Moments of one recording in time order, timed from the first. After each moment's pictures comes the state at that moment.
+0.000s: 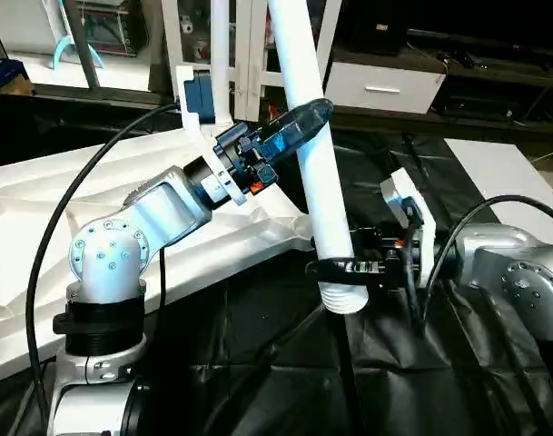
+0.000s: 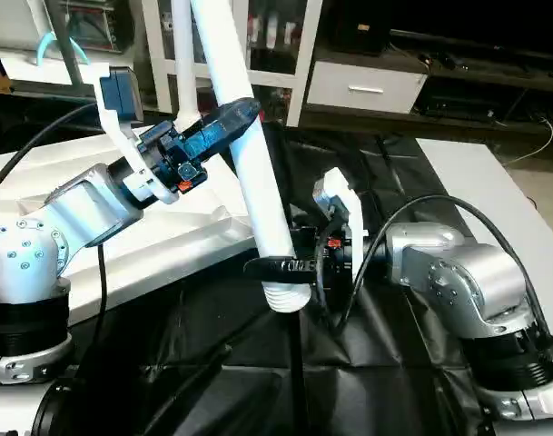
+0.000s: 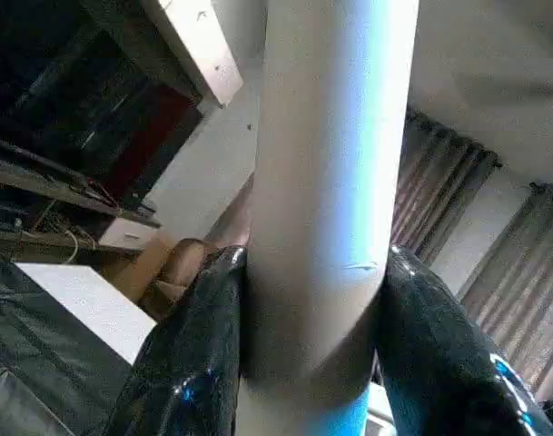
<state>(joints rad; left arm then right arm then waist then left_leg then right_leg) -0.63 0.17 0.15 -0.14 -1.14 0.87 -0.40 -0.50 -0.59 0.14 -0.15 0.69 0.88 1.02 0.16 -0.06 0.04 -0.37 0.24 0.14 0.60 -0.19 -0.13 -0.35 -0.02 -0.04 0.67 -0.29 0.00</state>
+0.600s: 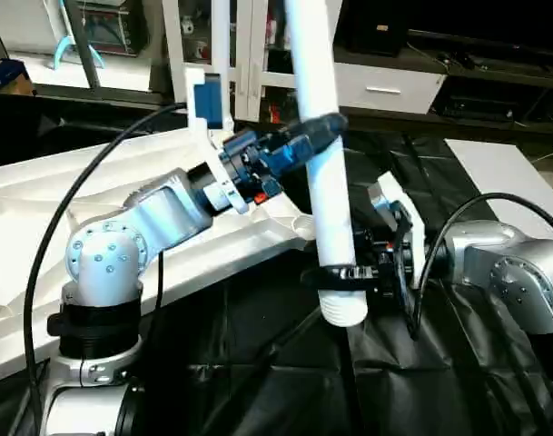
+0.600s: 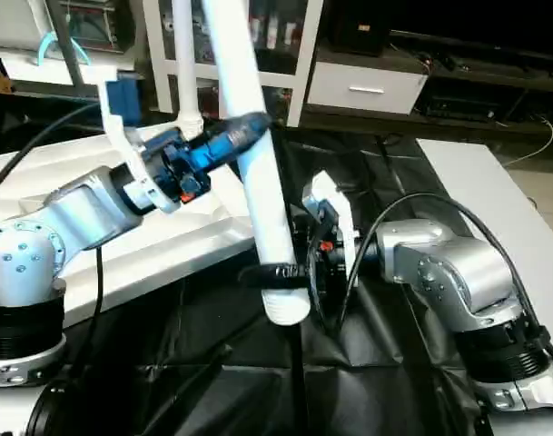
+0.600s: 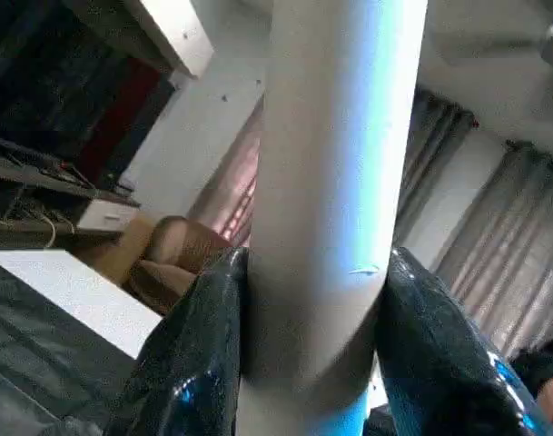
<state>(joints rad) -0.63 0.20 0.09 -0.18 -1.14 0.90 -0.46 -0.51 -0.60 0.20 -0.14 0.67 0.88 1.10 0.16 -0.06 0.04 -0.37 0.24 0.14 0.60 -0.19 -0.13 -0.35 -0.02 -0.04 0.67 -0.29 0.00</state>
